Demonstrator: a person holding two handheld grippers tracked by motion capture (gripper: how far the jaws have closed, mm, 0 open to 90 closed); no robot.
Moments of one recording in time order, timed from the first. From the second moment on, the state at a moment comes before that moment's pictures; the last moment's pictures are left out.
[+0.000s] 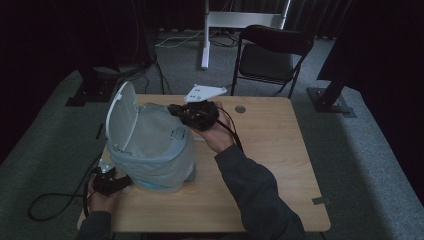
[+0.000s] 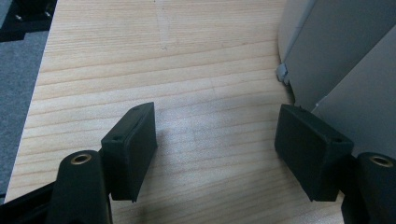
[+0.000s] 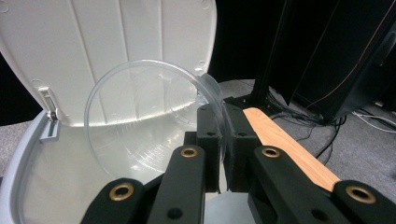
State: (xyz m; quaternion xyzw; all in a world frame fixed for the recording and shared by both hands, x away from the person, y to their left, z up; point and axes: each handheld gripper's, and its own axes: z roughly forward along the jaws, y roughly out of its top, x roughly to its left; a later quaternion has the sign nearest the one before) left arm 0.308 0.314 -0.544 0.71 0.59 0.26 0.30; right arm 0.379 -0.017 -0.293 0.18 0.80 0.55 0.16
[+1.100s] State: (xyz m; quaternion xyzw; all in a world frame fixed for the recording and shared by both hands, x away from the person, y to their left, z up) left arm 0.307 0.314 -0.544 0.71 0.59 0.26 0.30; right arm 0.386 -0.036 -0.303 0.20 0.81 0.53 0.16
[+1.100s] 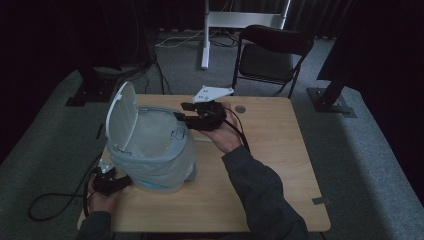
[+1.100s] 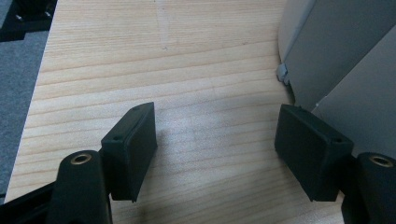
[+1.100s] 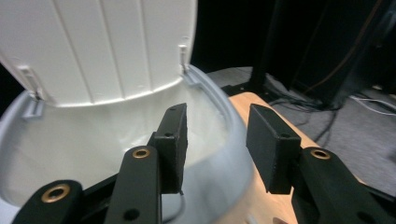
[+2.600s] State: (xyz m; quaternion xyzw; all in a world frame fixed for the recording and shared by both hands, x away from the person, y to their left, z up) left arm 0.307 0.314 -0.544 0.71 0.59 0.26 0.30; right arm 0.436 -0.088 -0.380 0.29 0.81 0.48 0.19
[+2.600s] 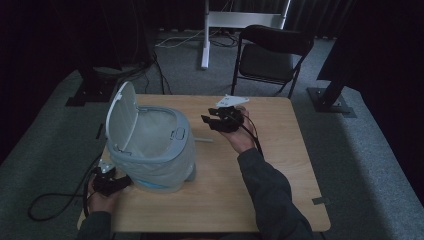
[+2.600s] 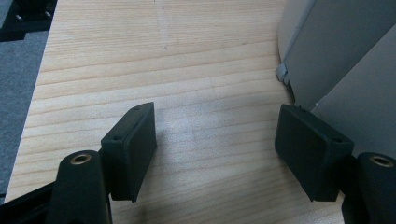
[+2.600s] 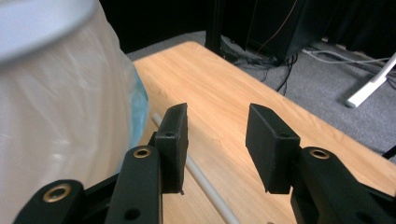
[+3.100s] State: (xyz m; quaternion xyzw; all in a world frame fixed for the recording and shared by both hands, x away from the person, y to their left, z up) left arm 0.307 0.314 -0.544 0.71 0.59 0.26 0.30; right arm 0.452 -0.081 -0.419 0.30 0.82 0.45 0.17
